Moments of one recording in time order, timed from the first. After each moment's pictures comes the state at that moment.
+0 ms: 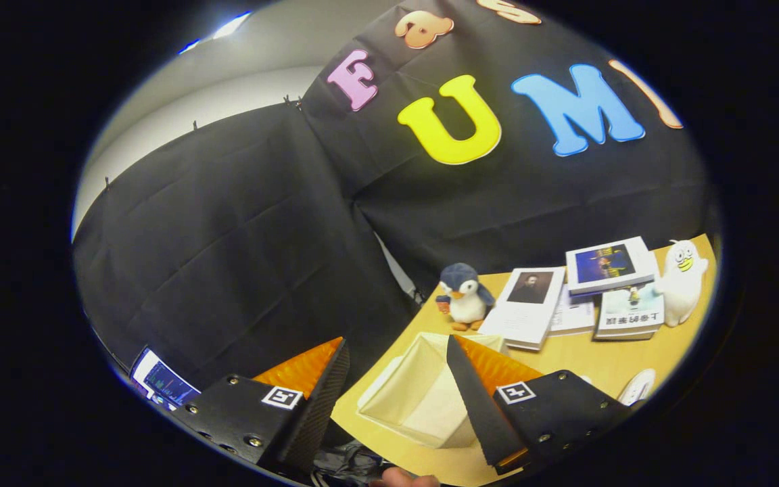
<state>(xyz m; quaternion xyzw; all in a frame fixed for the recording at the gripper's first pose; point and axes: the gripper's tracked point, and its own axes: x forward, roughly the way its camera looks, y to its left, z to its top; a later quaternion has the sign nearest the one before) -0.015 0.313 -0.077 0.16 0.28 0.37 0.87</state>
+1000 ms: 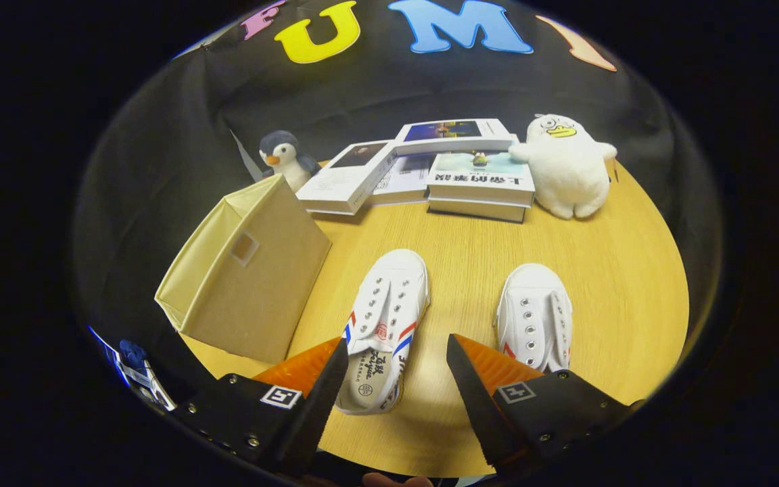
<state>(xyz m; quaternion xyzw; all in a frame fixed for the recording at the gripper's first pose) -0.053 0.150 -0.354 0.03 0.49 0.19 0.85</state>
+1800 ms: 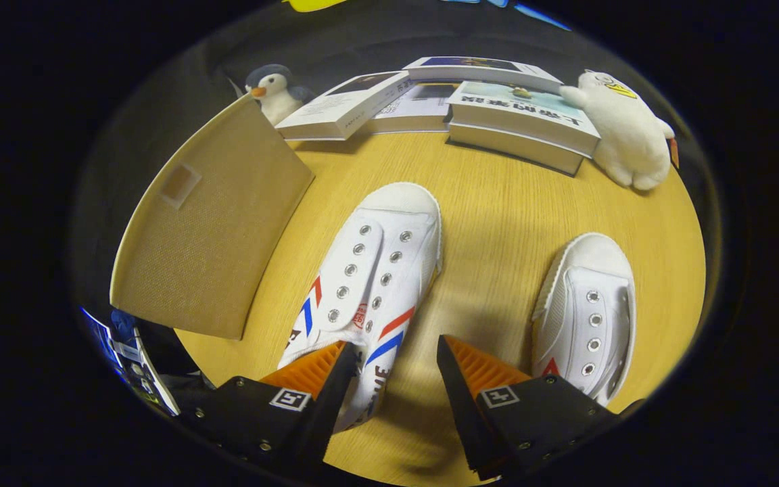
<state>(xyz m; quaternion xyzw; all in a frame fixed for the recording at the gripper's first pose) -0.049 0.165 -0.427 -0.03 0.57 0.26 0.78</state>
